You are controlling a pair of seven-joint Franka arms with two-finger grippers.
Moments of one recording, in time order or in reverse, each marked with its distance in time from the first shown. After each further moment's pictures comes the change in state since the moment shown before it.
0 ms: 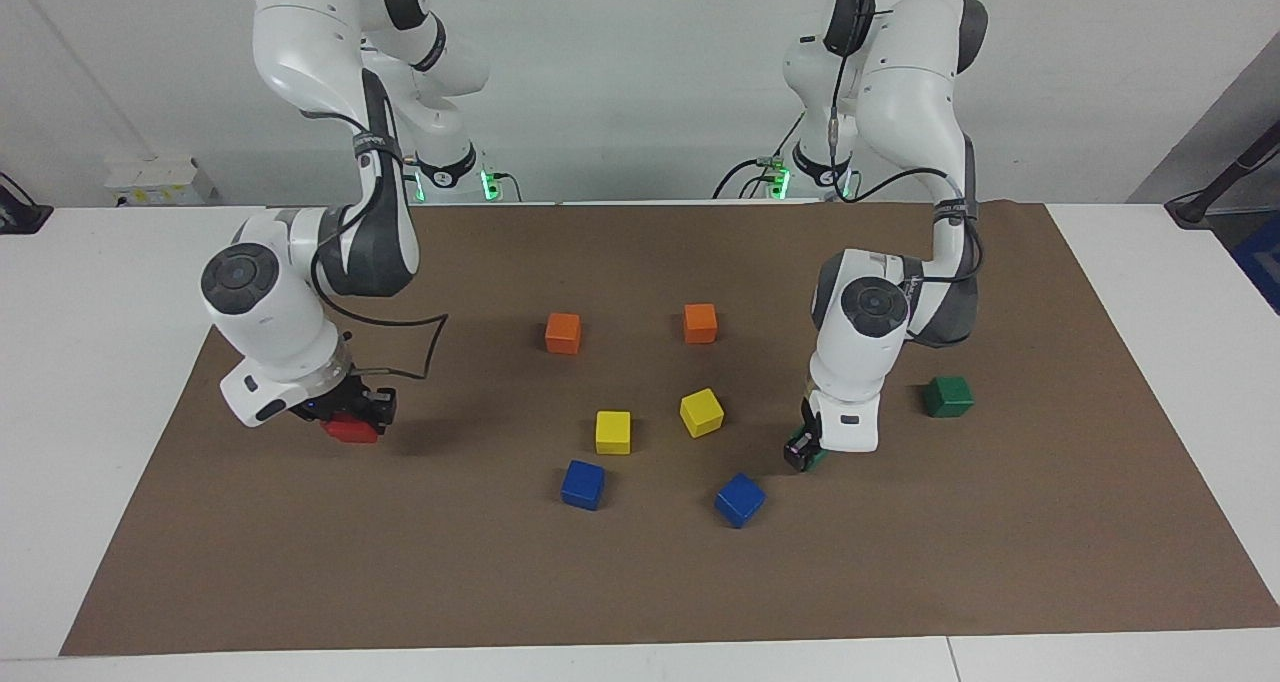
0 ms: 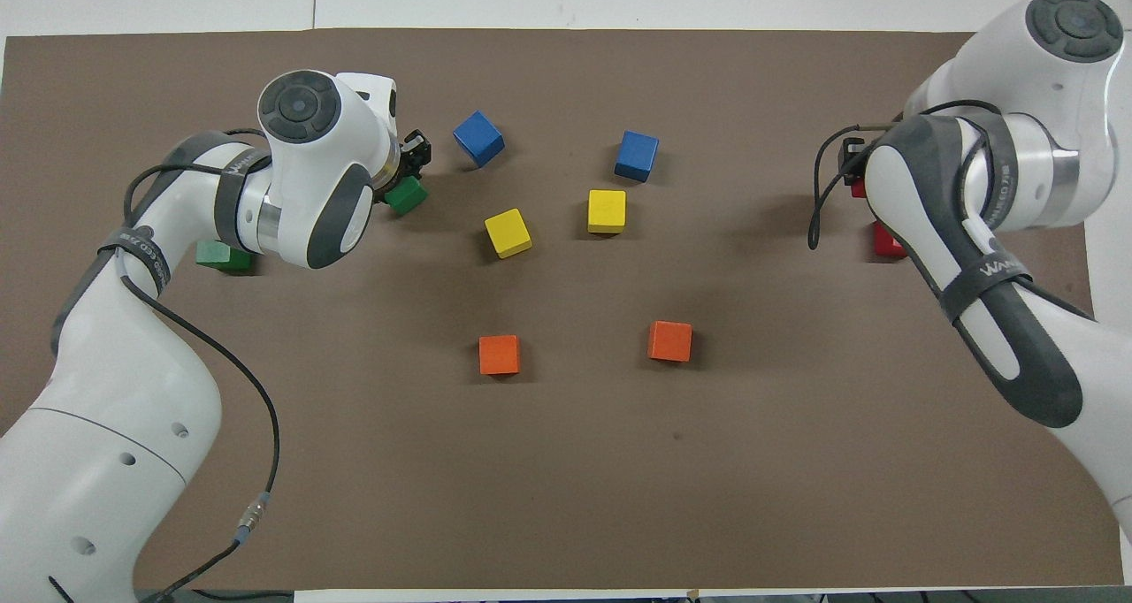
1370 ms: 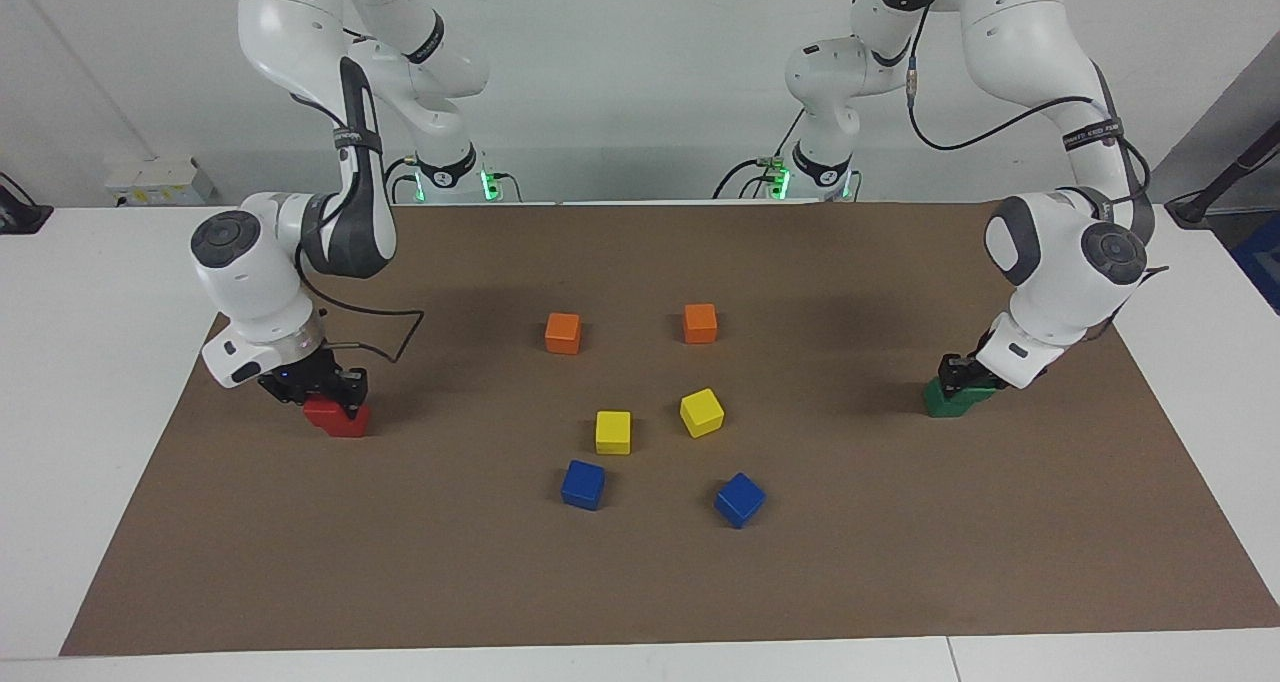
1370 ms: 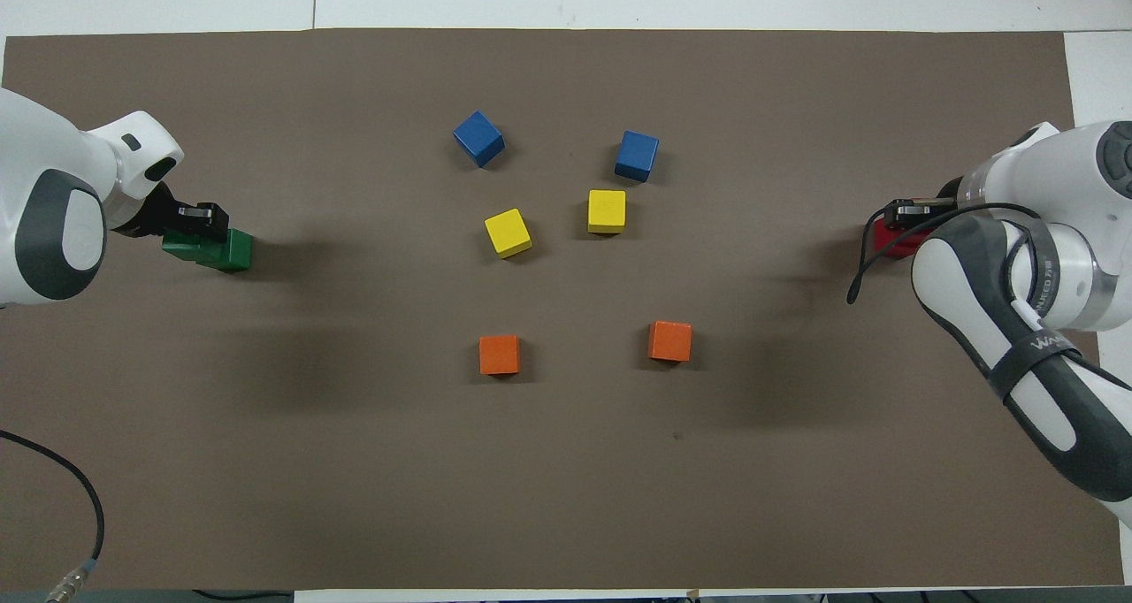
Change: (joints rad) left arm 0.353 -0.219 0.008 -0.350 -0.086 0.073 0.941; right arm -0.038 -0.050 0.000 -0.174 0.000 0.202 -0.002
